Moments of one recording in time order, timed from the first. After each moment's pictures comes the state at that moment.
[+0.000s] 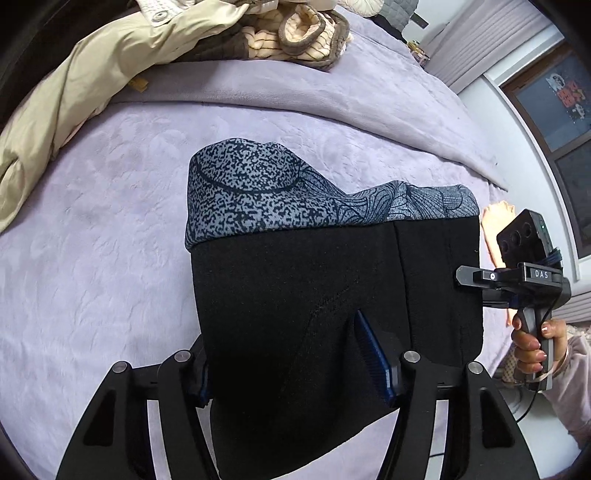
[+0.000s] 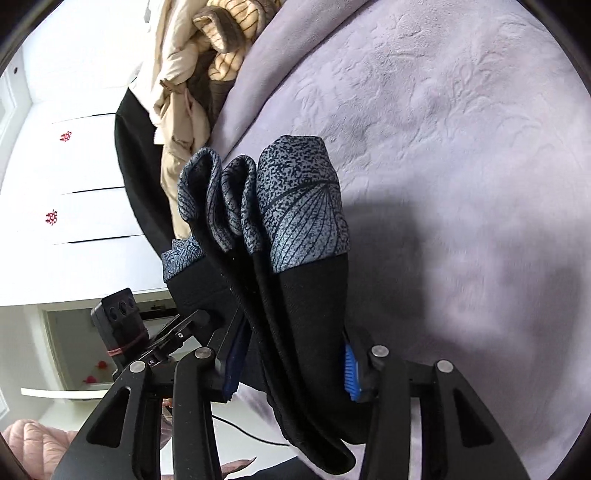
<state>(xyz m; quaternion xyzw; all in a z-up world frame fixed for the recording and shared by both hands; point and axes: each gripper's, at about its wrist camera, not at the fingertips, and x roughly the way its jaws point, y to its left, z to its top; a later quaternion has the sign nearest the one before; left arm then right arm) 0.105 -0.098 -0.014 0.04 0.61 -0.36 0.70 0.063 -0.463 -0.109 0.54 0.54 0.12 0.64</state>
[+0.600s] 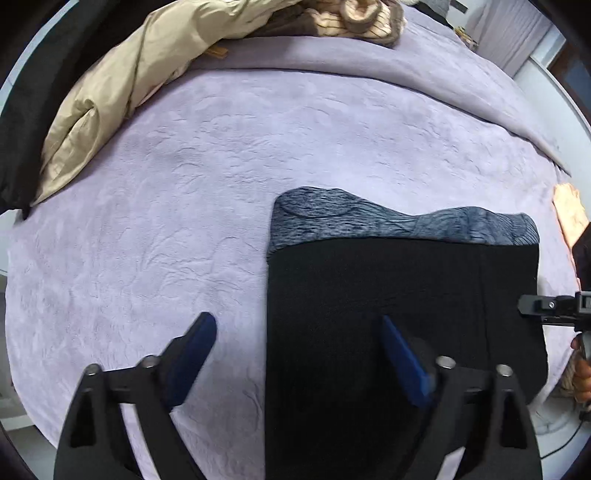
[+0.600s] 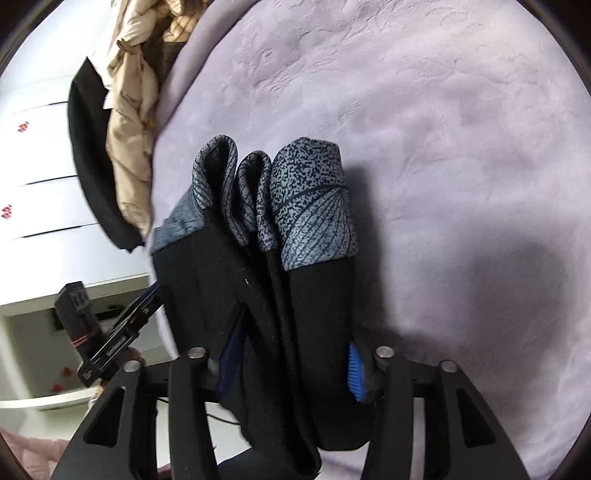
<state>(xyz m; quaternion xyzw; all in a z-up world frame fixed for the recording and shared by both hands) 0.083 -0.057 -0.058 0.13 0.59 -0.26 0.76 0.033 -0.410 -0.139 0.45 0.62 0.02 0.65</state>
